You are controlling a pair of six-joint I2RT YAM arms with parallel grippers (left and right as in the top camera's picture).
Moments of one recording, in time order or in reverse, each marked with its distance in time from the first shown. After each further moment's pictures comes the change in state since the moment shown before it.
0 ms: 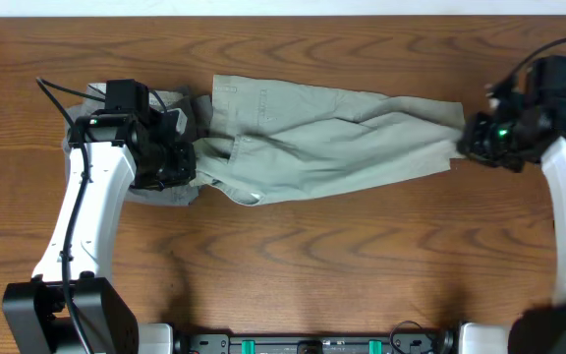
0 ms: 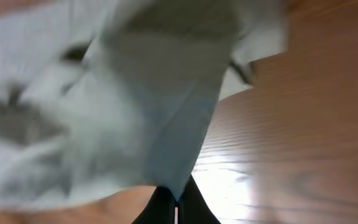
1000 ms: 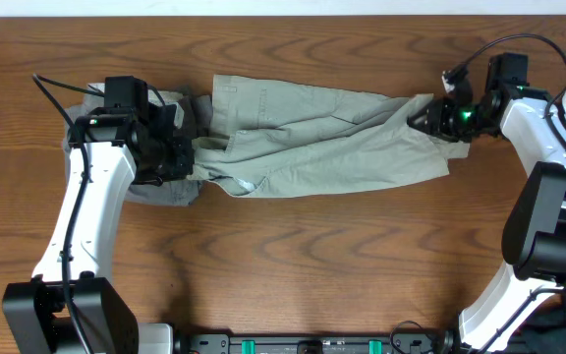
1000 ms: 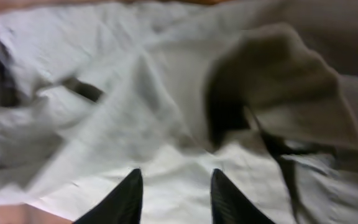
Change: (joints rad) left arm 0.000 0.000 0.000 0.062 -0.030 0.000; right arm -0.004 0.487 -0.010 0.424 -0.378 -0.253
